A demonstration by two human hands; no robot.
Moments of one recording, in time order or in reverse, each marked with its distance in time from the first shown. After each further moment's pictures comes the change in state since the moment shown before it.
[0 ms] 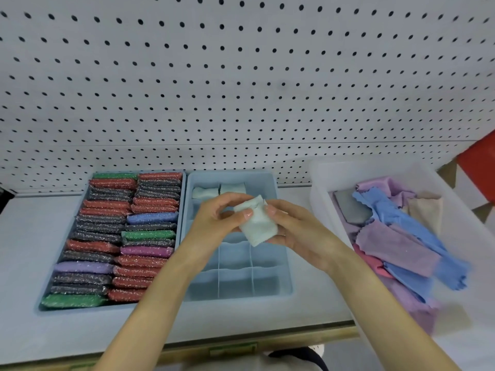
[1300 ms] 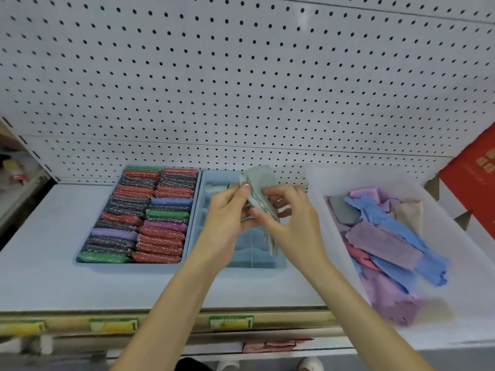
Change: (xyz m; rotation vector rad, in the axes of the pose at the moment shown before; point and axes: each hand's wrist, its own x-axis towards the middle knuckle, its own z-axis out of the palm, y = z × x) left_hand -0.091 0.039 0.052 -0.157 0.160 0.071; right_hand -0.078 0.003 0.058 -0.662 0.475 -0.630
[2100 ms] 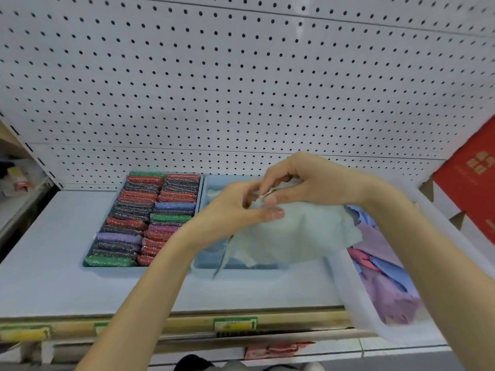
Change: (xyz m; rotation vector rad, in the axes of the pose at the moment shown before) left_hand 0.000 0.037 -0.020 0.551 -0.439 0.134; right_hand 0.061 -0.074 -0.065 -0.168 -0.827 -0.202
